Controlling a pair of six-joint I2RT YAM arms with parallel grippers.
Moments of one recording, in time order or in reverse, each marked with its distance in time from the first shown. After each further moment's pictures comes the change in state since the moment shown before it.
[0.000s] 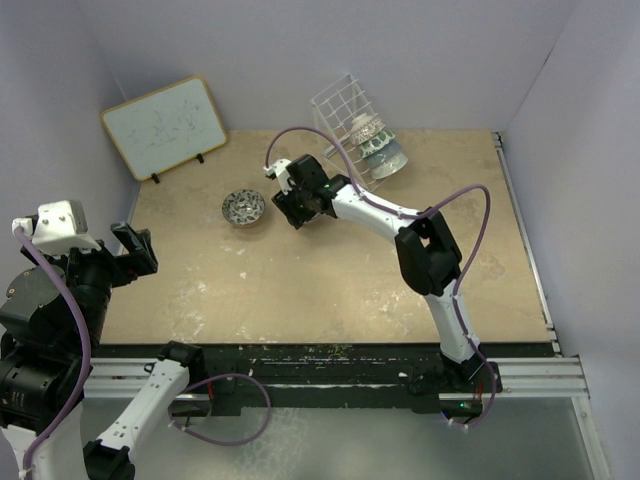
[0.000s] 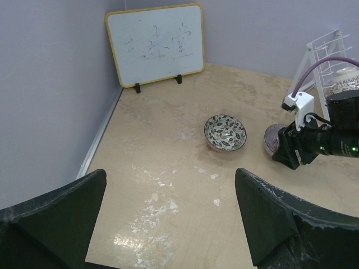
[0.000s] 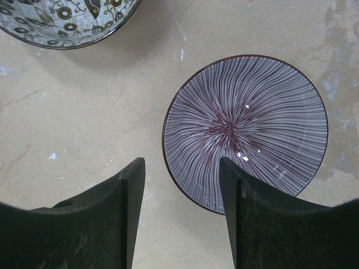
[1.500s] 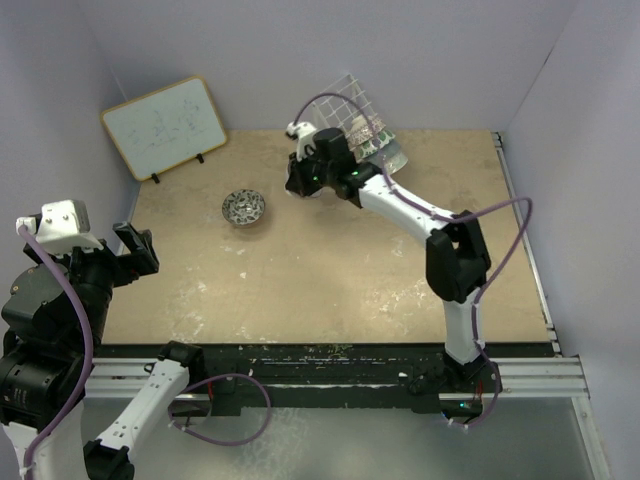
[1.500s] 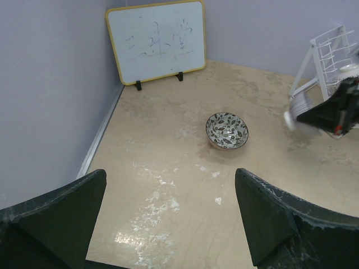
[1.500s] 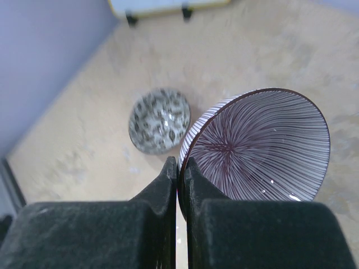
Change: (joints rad) left arm -0.005 0.000 -0.008 -0.001 -0.008 0.000; right arm -0.135 -0.248 -0.127 0.310 -0.264 0.315
